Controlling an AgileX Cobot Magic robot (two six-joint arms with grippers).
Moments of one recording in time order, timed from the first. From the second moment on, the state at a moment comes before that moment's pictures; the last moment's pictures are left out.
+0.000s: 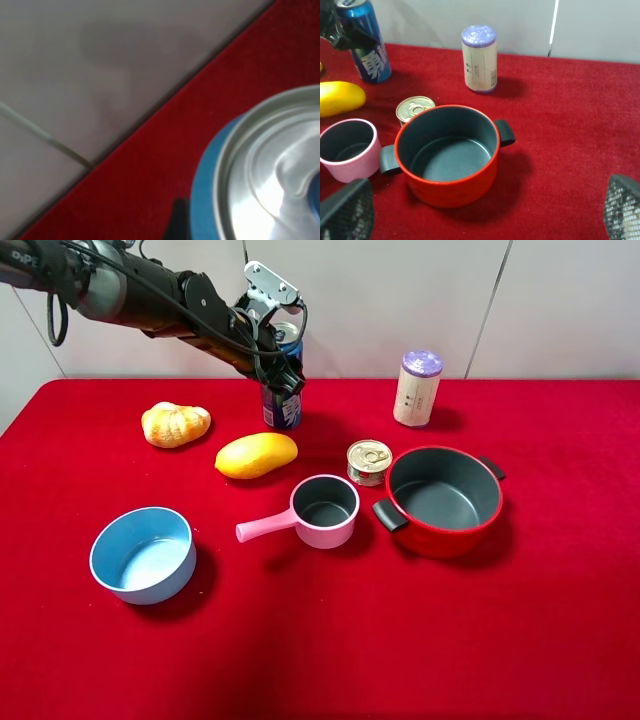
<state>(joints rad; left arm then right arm) -0.45 2.16 -1.50 -0.25 0.06 0.62 0.07 -0.01 -0.50 0.20 1.02 -0.14</state>
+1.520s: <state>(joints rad) -0.45 2.02 -1.50 -0.25 0.25 0.59 0.07 -0.01 -0.50 0.20 1.02 -0.14</state>
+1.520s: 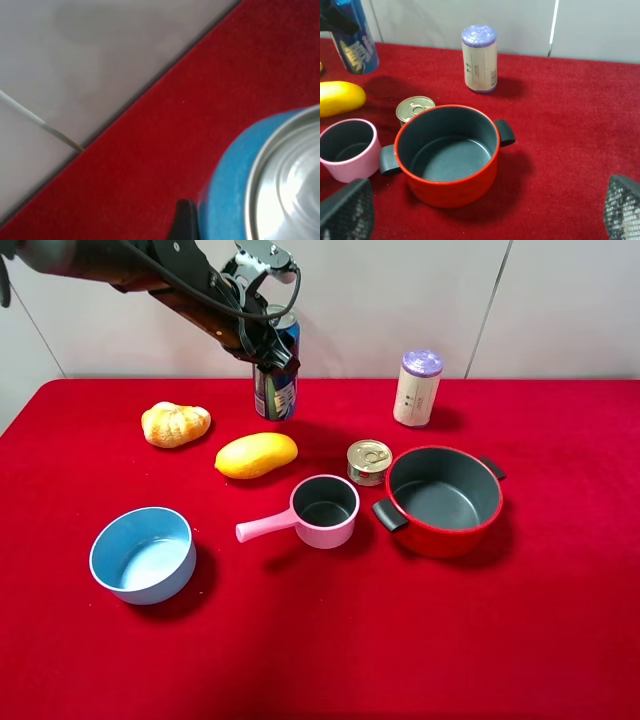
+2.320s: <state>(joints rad) -0.49 1.81 -1.48 -0.24 0.47 0.52 0.07 -0.01 -0.50 0.20 1.02 -0.14</state>
